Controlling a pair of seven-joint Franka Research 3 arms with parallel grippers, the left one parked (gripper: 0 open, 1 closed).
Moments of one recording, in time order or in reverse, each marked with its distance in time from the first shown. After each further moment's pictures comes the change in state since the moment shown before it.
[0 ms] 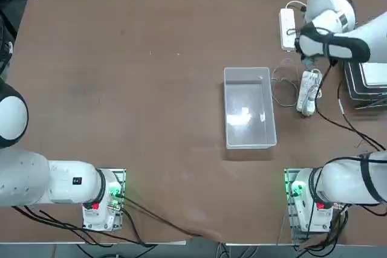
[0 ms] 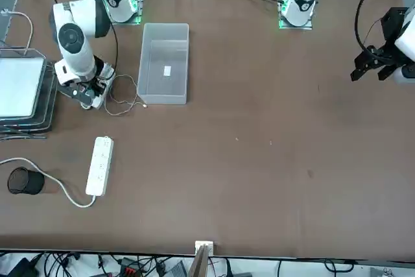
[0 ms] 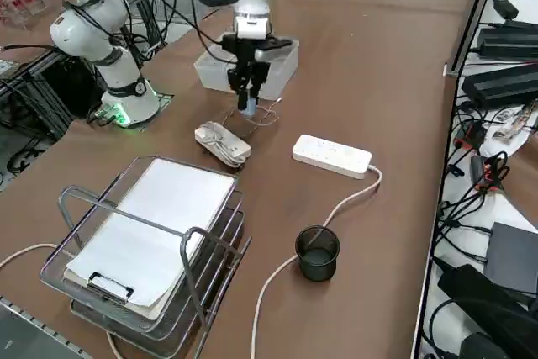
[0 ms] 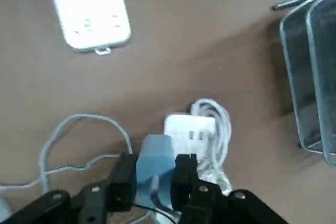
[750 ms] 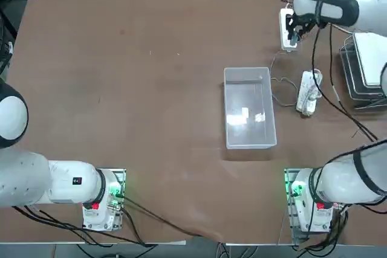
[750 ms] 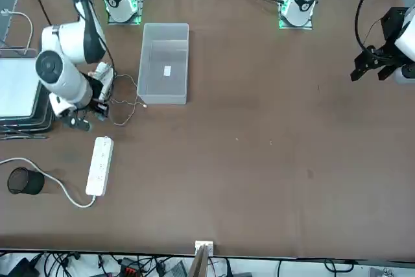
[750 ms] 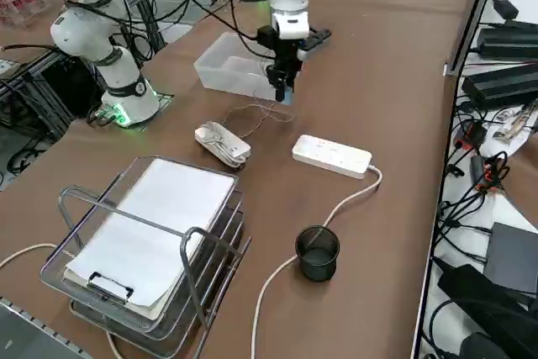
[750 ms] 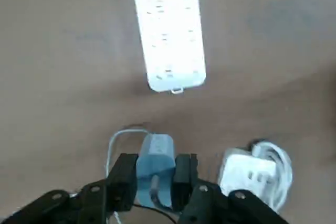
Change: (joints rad) arm -0.003 0.243 -0.001 0.331 0.224 -0.060 -0.238
